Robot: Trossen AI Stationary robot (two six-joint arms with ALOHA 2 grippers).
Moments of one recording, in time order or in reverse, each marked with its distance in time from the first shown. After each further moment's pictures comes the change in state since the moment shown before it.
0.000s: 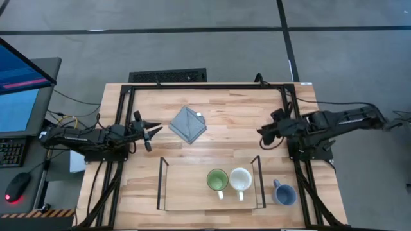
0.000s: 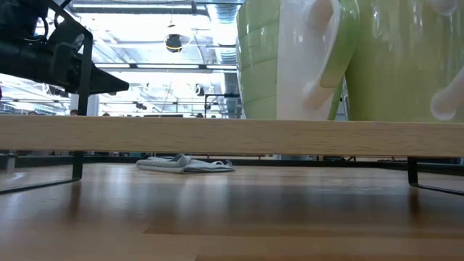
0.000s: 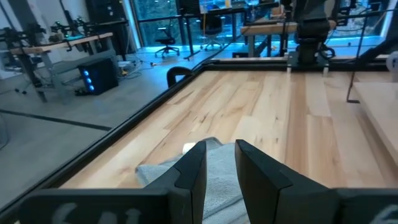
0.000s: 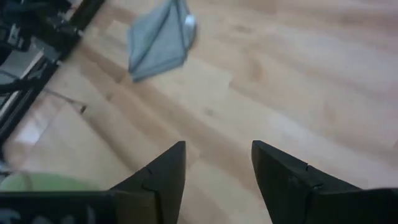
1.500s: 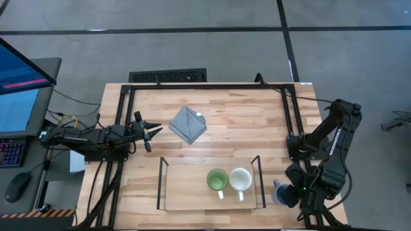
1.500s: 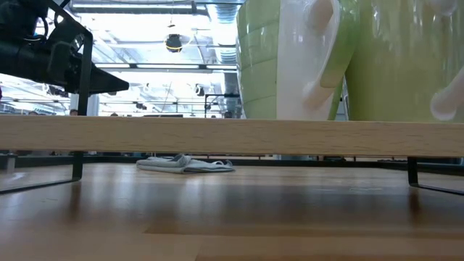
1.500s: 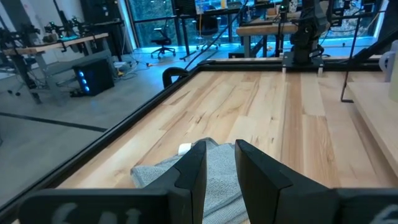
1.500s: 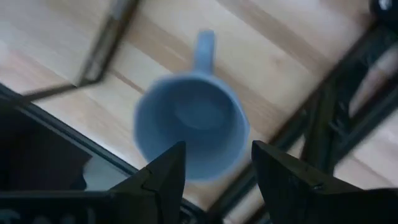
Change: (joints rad) left arm 0.000 0.000 -0.001 0.004 0.018 0.000; right arm 0.928 0.638 0.424 -0.430 -0.351 0.995
